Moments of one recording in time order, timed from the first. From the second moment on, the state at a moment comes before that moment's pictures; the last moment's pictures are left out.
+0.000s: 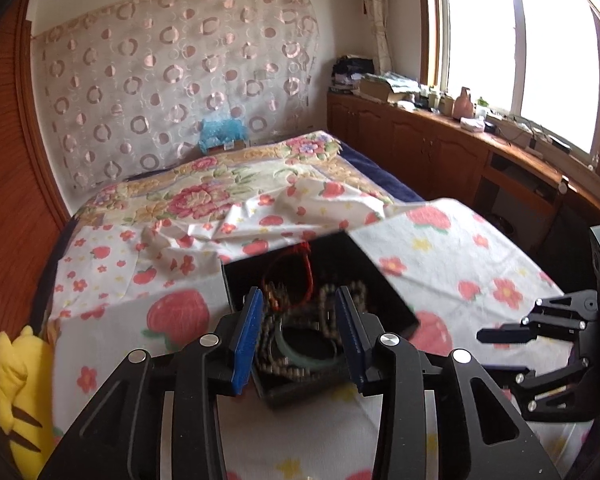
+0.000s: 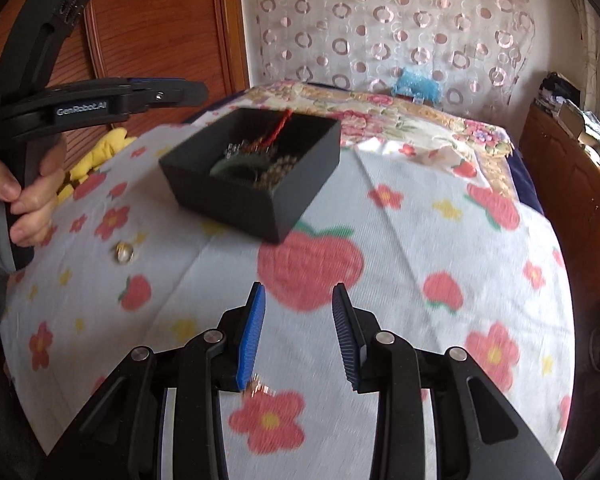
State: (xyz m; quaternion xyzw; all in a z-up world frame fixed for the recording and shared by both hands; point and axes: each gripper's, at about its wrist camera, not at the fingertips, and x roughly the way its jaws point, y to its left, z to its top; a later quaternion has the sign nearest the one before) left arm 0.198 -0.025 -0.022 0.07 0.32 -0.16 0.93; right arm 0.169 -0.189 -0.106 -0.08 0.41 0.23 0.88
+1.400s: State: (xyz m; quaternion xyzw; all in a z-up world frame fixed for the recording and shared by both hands) left arm 0.128 0.012 -0.102 0.06 0.43 -0.14 0.89; right arm 0.133 -0.175 -0.122 -0.14 0.42 0.24 0.86
